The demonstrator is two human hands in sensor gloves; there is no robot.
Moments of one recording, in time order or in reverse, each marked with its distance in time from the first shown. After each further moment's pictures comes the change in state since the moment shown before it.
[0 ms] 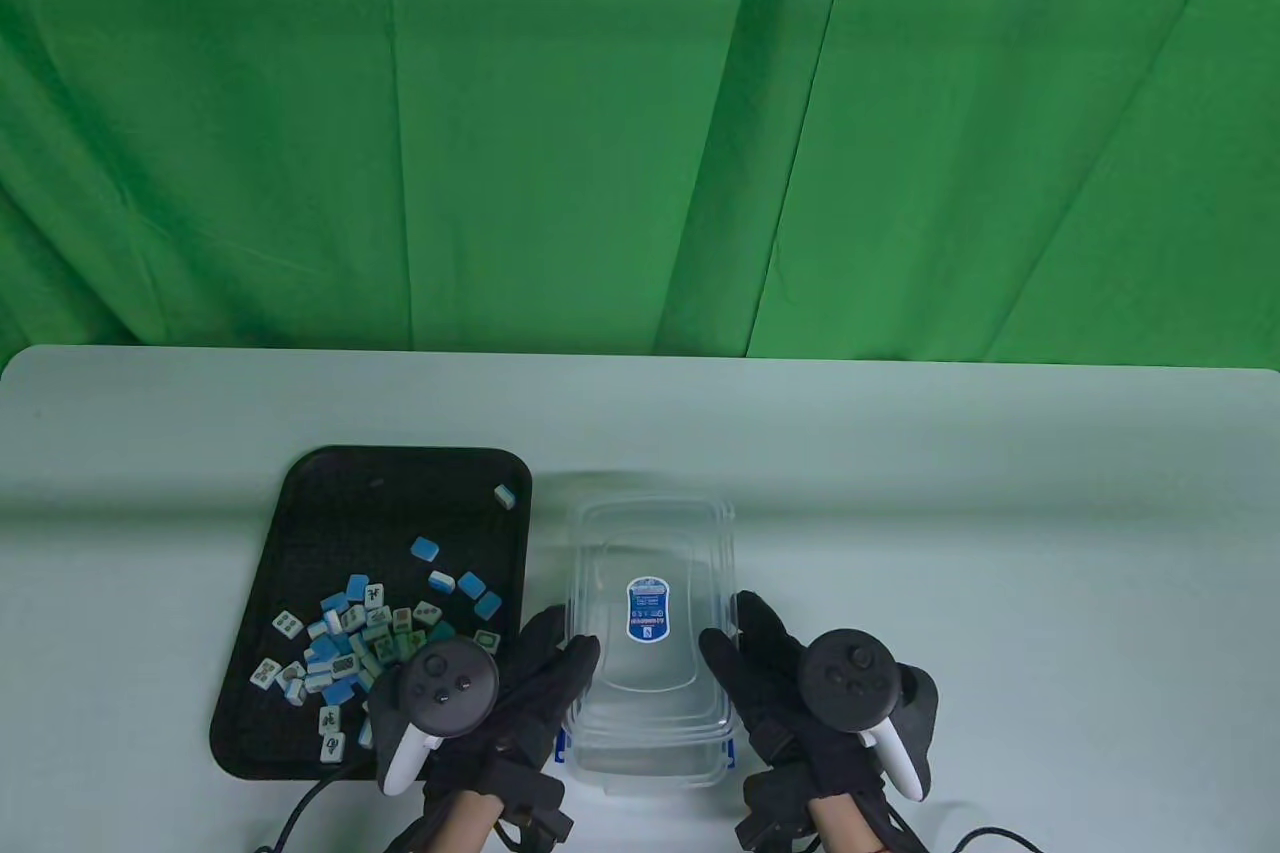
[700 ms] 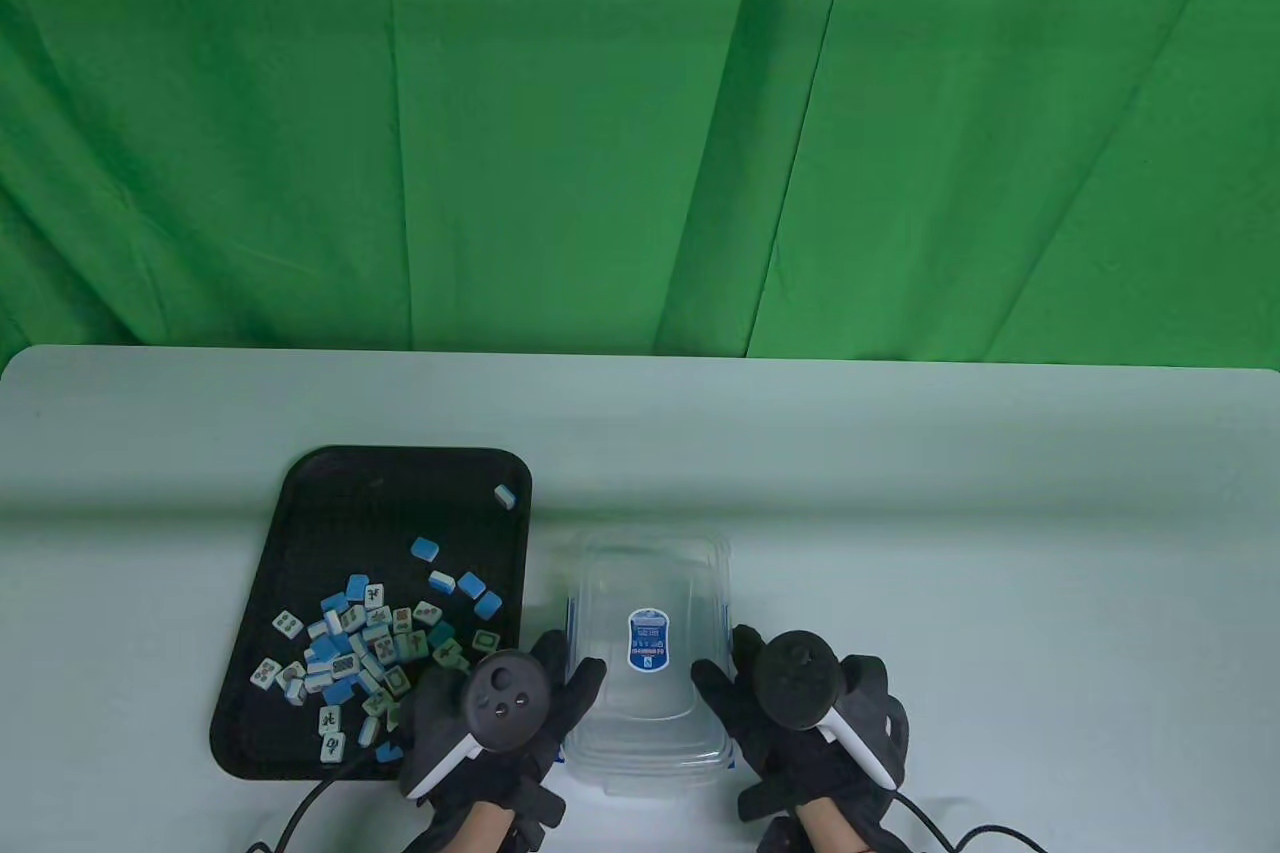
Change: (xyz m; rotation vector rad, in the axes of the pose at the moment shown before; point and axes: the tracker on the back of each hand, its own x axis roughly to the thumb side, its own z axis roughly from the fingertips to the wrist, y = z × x) left_hand 0.008 -0.011 0.000 -0.079 0.048 -0.427; right_hand 0.000 0.020 -0.005 0.134 0.086 0.346
